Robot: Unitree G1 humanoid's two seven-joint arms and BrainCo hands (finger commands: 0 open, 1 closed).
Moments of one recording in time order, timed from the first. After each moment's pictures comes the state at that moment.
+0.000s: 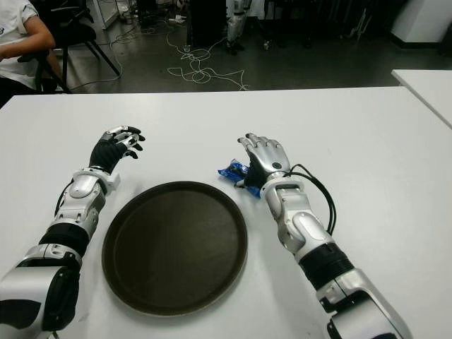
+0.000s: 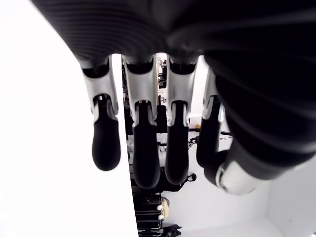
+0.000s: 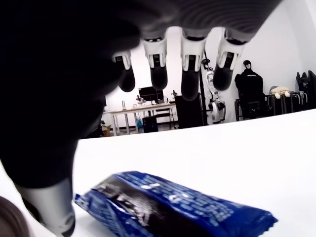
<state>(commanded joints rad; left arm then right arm) -0.69 0.14 0.14 1.00 -0.06 -0.27 -0.14 -0.51 -0.27 0.46 0.40 -0.88 0.21 -0.05</state>
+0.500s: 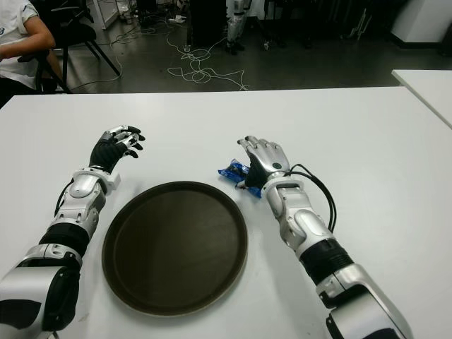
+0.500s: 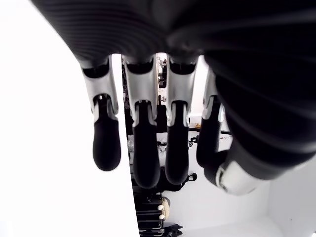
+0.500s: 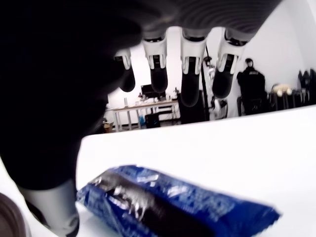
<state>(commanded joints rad) -0.68 0.13 0.14 0.99 -0.06 -0.27 -0.13 -0.53 -0.27 0.43 0.50 -0.80 0.12 -0.05</state>
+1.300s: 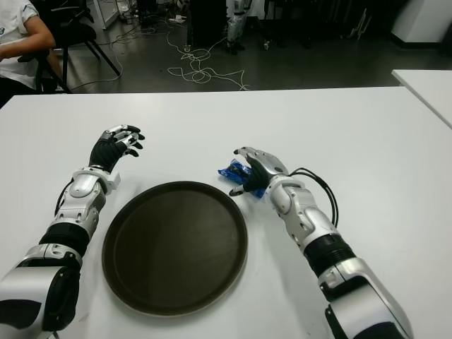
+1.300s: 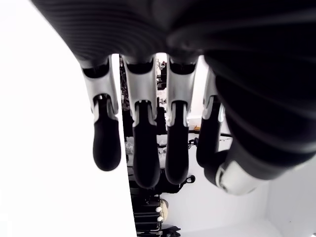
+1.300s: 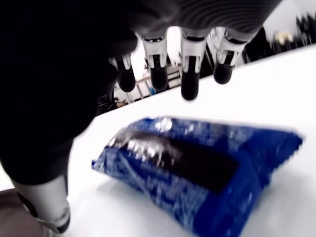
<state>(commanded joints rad) -0.68 0.13 0.14 1.00 -0.06 -0.26 -0.13 -0.58 -0.27 0.39 0.67 -0.60 -0.06 0.04</state>
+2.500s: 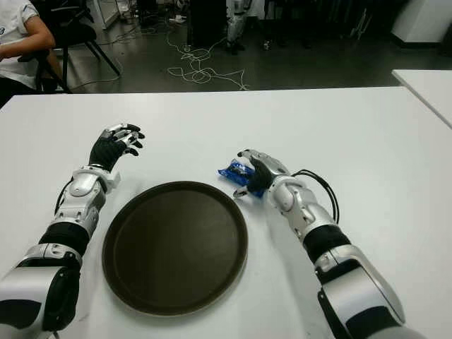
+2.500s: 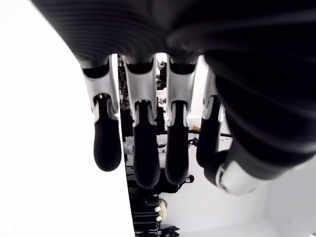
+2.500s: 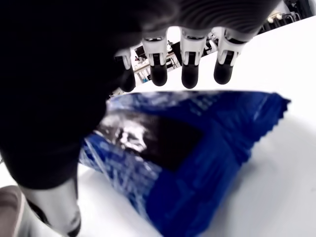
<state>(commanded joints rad) -0.67 0.13 0.14 0.97 -0.08 -0.25 -0.14 -0.66 -0.24 0.40 0.91 -0.58 -0.16 -0.02</state>
